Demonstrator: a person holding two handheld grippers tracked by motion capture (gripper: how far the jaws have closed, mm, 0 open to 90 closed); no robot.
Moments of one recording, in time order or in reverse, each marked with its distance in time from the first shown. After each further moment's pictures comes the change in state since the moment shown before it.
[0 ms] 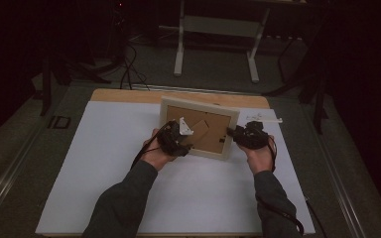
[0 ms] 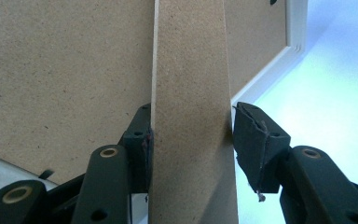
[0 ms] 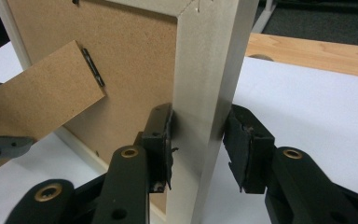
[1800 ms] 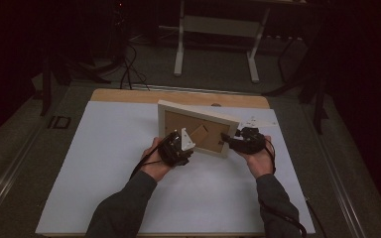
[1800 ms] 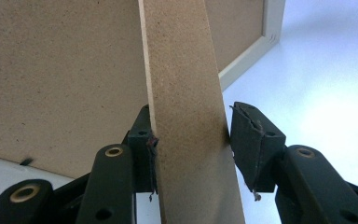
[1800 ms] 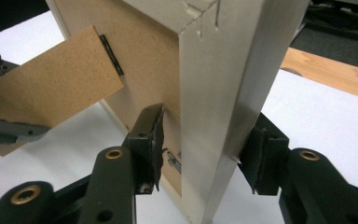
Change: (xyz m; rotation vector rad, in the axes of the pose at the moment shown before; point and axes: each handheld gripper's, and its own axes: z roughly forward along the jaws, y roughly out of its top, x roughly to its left) left arm -0.028 -0.014 -0.006 -0.034 0.068 0.077; right arm 0.011 -0.007 -0.002 -0.004 0.087 -0.170
